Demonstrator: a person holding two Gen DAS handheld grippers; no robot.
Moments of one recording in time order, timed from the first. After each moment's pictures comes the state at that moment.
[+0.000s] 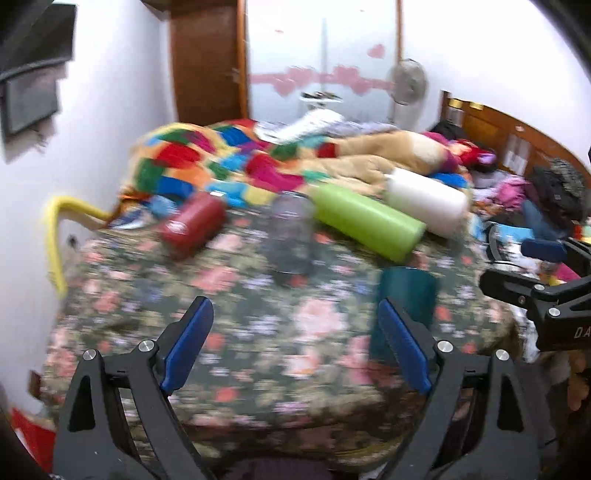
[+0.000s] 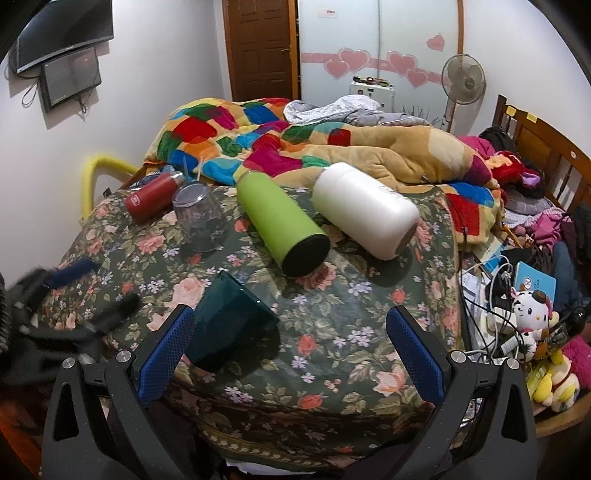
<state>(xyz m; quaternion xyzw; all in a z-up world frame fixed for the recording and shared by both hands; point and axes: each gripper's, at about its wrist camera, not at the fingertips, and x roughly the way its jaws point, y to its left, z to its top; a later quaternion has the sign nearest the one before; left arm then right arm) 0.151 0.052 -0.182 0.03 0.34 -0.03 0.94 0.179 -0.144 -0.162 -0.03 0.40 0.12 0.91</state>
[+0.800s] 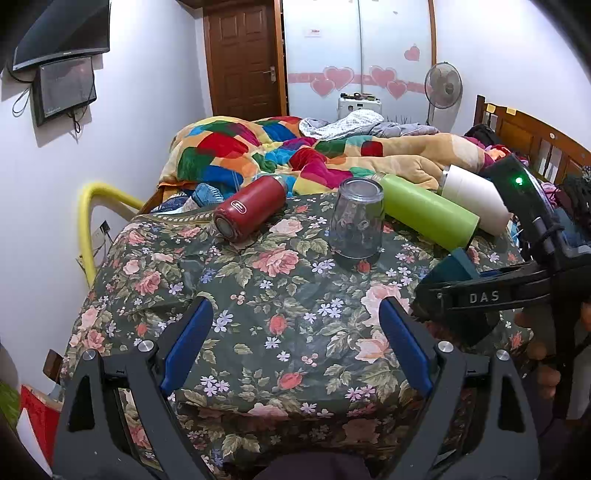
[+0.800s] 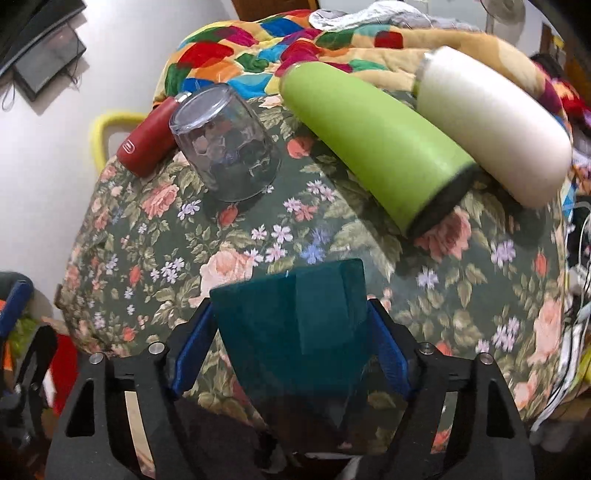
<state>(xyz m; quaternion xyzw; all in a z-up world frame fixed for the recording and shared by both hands) 0.145 0.094 -0.200 0.02 0.34 0.02 0.94 0.257 -0.079 -0.245 0.02 0.54 0.17 0.82</state>
